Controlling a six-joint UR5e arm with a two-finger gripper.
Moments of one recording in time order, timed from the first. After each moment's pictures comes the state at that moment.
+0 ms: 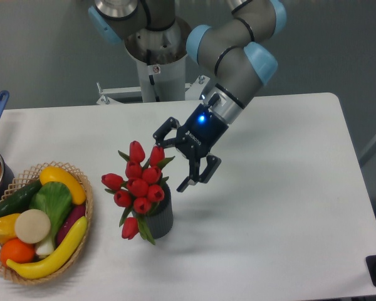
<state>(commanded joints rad) 2.63 -1.80 -1.94 -0.82 0.52 1.44</state>
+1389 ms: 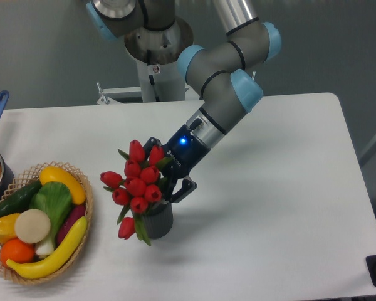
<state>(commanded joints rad) 2.57 -1.85 -1.88 -0.82 0.52 1.41</state>
